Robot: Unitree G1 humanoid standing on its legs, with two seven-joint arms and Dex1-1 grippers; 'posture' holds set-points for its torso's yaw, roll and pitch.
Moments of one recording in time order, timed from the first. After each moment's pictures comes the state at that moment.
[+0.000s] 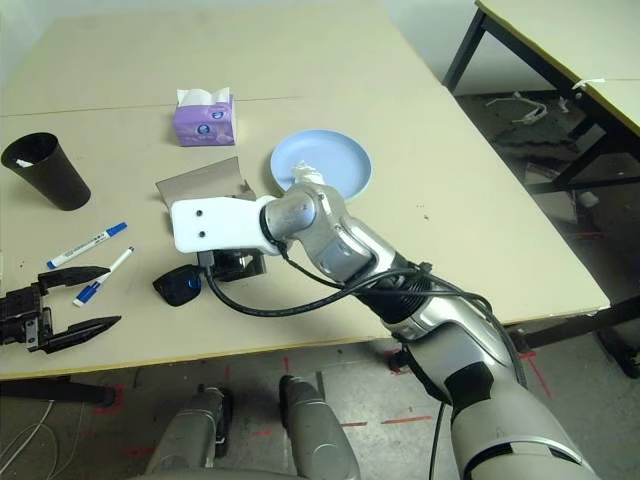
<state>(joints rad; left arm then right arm) 0.09 0.84 0.32 -0.07 -0.55 0.11 -1.28 -0.92 -0.42 0.69 -0.03 -0.15 0.35 1.06</state>
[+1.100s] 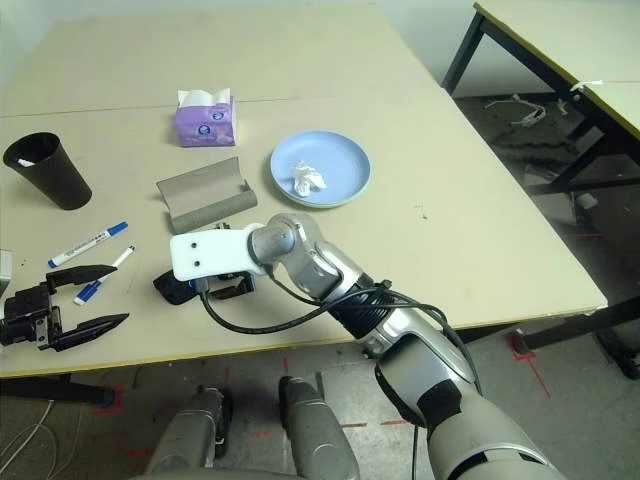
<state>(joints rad) 0.09 0.81 0.31 -0.07 -0.55 0.10 -1.25 -0.84 -0.31 0.69 0.13 -0.27 0.18 1.06</state>
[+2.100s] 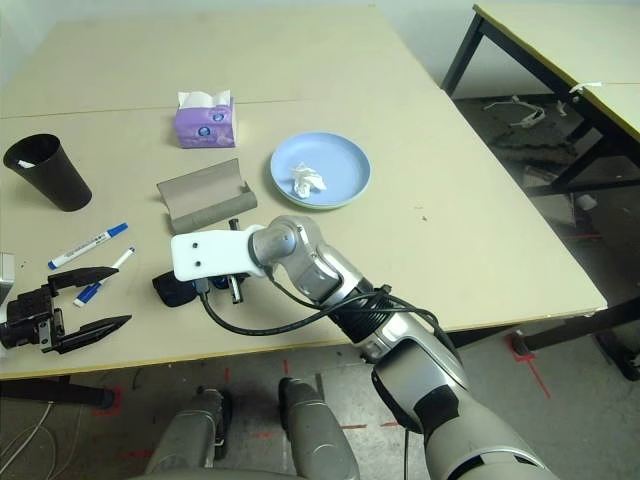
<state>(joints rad) 0.11 0.81 0.30 -0.09 -0.55 0.10 -1.23 -0.84 -0.28 0.65 0.15 -0.28 0.17 1.09</state>
